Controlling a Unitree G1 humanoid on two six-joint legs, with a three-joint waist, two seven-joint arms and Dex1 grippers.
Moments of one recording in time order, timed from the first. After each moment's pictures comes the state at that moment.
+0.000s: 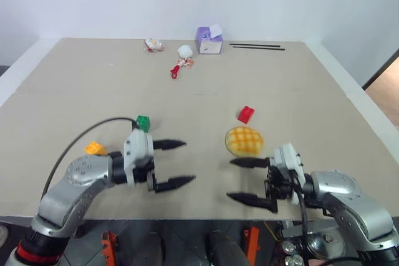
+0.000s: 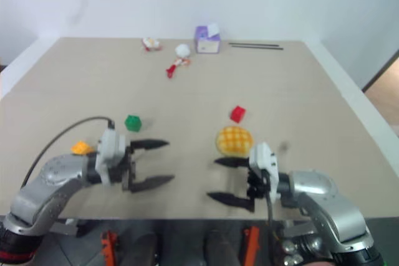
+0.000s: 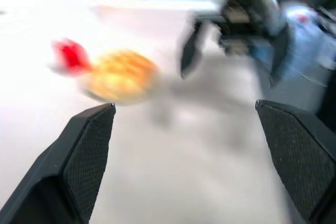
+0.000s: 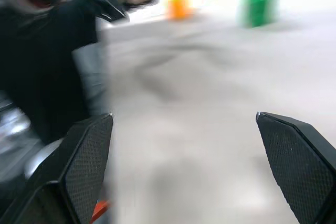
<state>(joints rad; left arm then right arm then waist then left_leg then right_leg) -0.20 0.57 -0.07 -0.45 -0.59 0.39 -0.87 -0.08 -0.70 -0.01 -0.42 0.62 0.48 0.94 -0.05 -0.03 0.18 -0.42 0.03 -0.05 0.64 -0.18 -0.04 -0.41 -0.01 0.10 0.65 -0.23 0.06</state>
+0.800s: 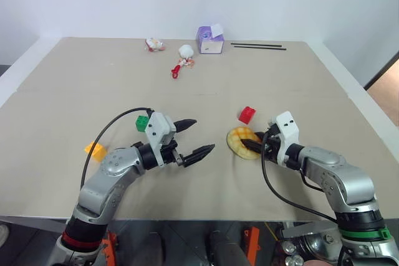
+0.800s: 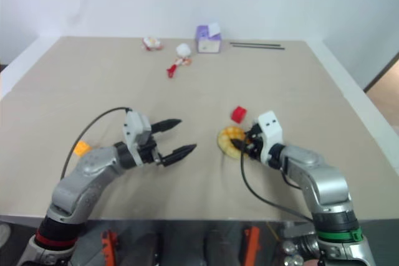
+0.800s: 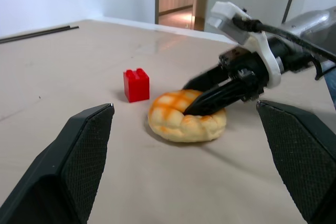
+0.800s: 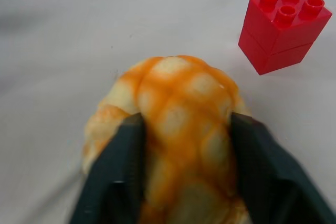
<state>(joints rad) -0.29 0.33 -0.16 -0.35 -0.46 0.39 -0.70 -0.30 -0.61 -0.05 -0.22 0.46 0.82 0.52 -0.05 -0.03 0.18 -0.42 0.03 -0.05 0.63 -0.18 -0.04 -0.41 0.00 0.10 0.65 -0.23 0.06</state>
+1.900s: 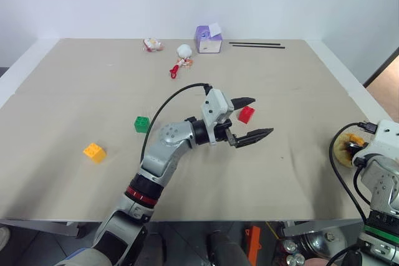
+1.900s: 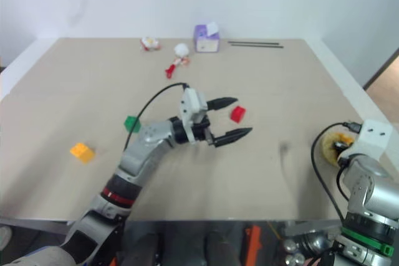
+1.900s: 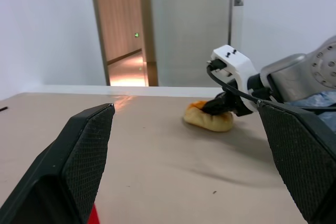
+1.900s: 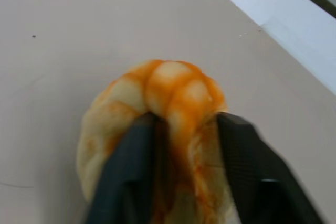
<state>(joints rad) -0.66 0.00 -0.30 0.12 -0.31 0.12 -0.82 -0.30 -0.54 -0.62 -0.07 0.29 0.98 -0.08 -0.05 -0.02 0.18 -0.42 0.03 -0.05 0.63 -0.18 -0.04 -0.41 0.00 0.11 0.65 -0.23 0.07</state>
